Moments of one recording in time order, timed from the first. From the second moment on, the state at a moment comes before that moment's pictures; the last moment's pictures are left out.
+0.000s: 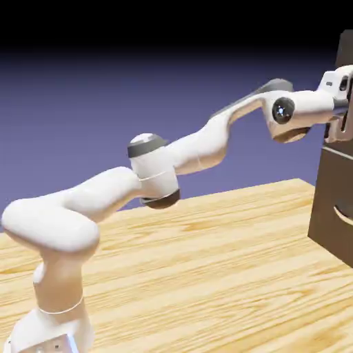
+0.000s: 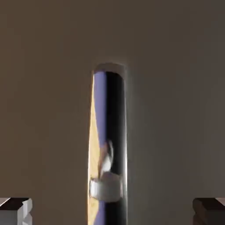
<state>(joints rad) 0.58 1.51 -1.95 -1.04 2.65 2.58 -1.64</state>
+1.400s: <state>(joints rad) 1.22 1.63 -2.03 -2.15 2.65 2.13 -1.87</state>
